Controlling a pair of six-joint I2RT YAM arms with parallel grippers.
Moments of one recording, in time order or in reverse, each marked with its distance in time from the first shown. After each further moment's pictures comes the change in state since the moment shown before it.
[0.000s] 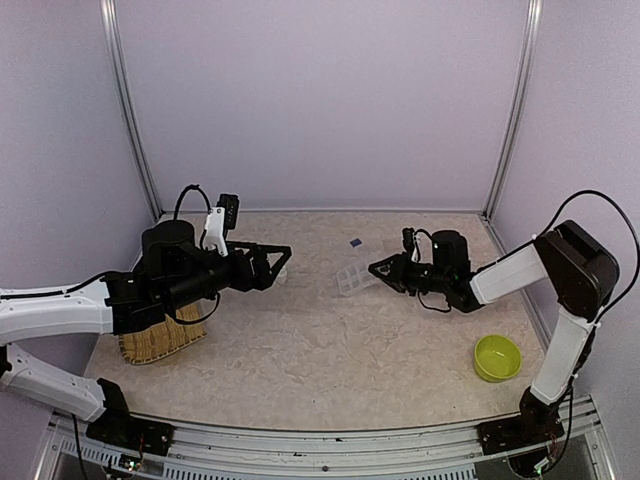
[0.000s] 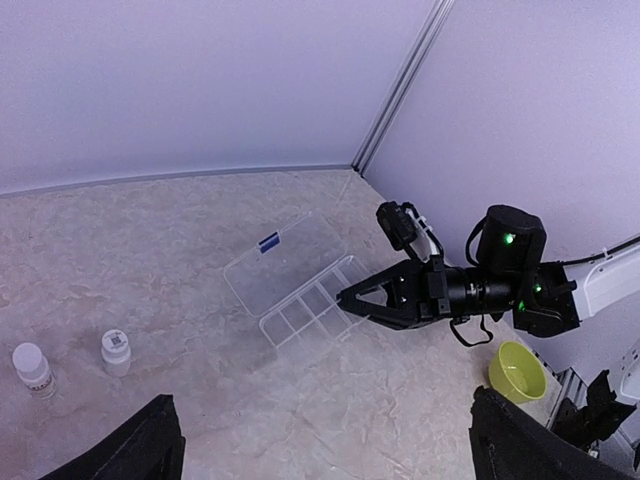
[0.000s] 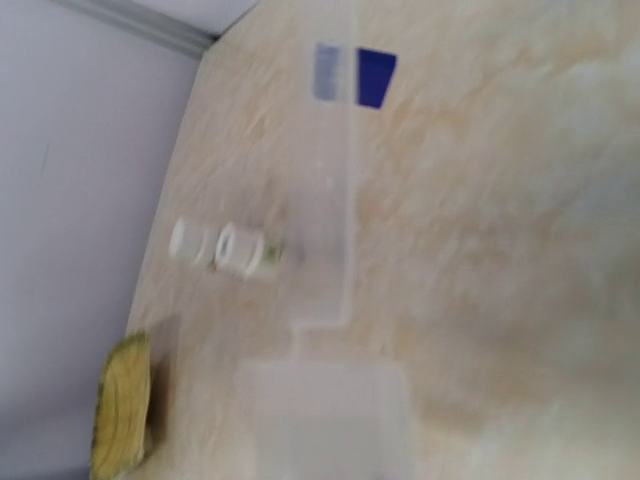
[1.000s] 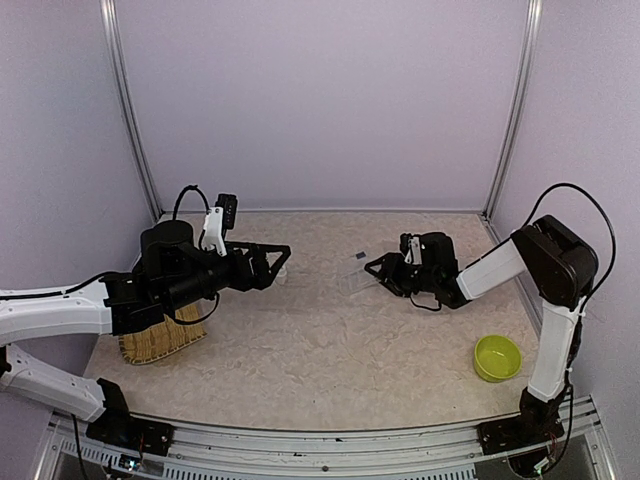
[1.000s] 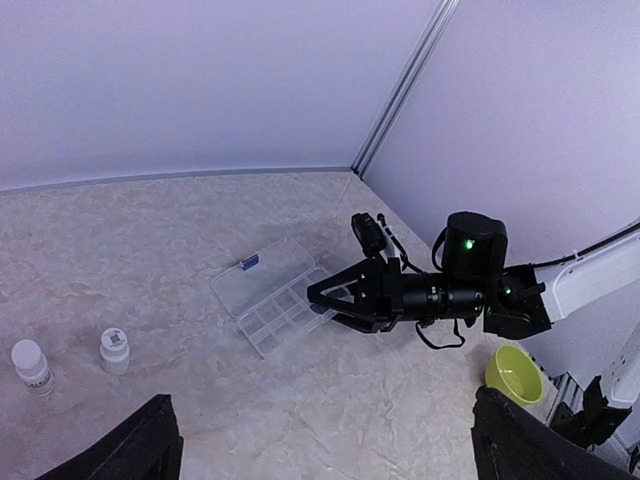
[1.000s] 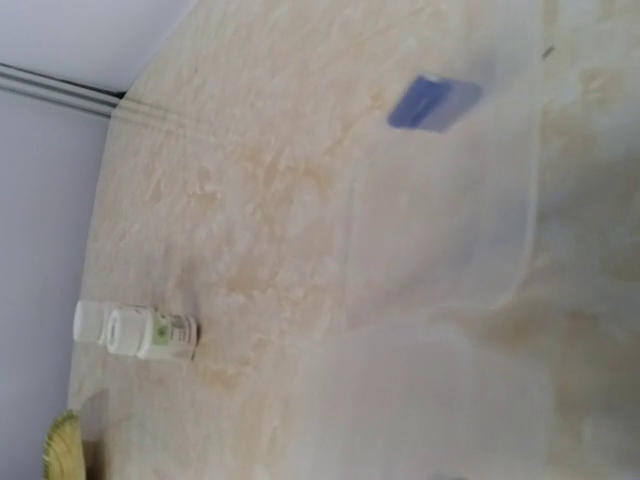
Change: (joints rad) left arm 0.000 -0.007 -0.005 0.001 -0.004 -0.018; right arm -0.002 0.151 0.116 -0.043 0.134 0.061
